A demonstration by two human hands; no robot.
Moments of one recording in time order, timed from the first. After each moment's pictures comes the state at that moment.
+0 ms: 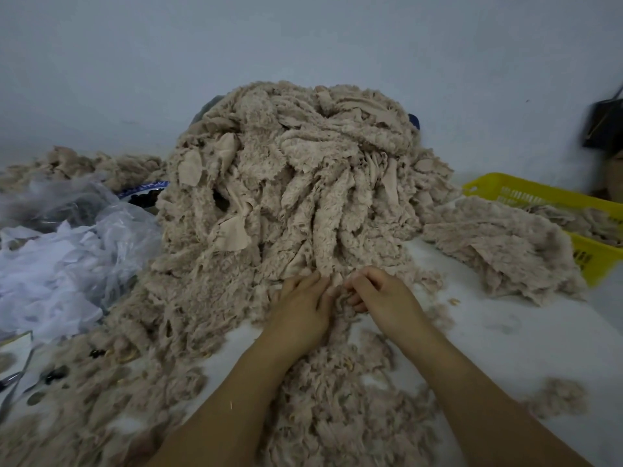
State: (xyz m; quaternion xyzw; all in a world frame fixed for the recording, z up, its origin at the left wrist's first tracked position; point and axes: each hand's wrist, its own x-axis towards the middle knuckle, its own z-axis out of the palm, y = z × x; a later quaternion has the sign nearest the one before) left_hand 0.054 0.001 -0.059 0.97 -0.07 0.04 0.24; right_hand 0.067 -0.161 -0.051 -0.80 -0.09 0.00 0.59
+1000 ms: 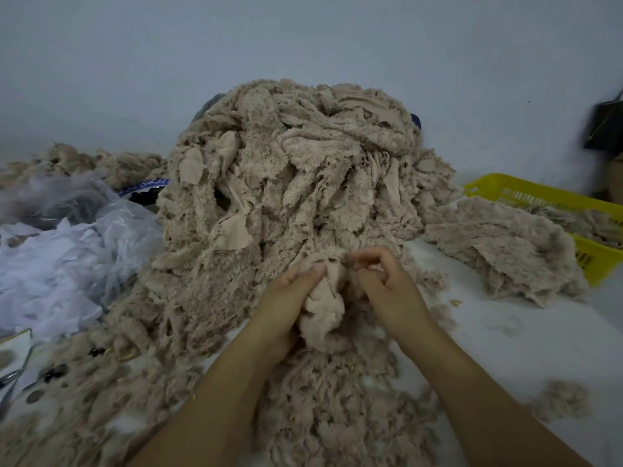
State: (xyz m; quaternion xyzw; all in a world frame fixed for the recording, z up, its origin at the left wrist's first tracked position) left_hand 0.034 0.000 -0.021 0.60 0.06 -0.05 0.80; right_hand 0.056 -0.161 -0.030 -0.75 -0.14 -0.06 0.64
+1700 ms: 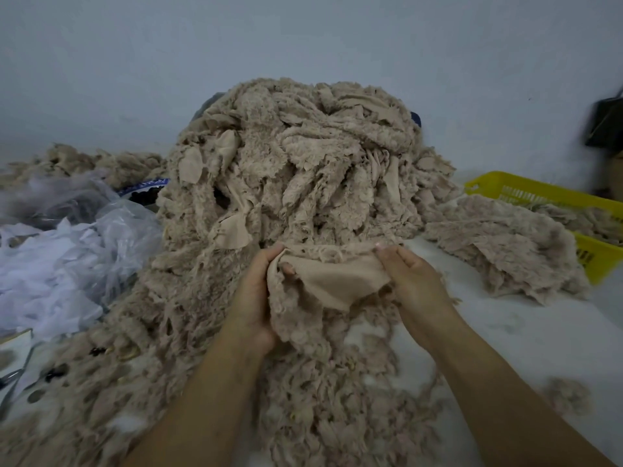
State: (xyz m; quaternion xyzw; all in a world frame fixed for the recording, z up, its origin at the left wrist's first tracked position) left_hand 0.034 0.022 -0.014 0.36 0.03 -0.08 0.93; right_hand 0.060 -0.173 -0.019 -0.67 -0.03 0.00 0.74
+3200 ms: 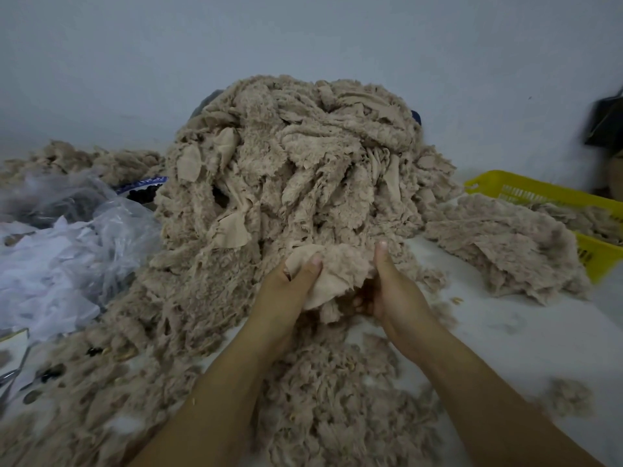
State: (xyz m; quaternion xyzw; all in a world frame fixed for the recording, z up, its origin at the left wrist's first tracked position) left_hand 0.039 0.000 -0.027 0.64 0.02 0.05 0.76; right_hand 0.056 -0.155 -0.033 -0.66 0.00 0.09 0.75
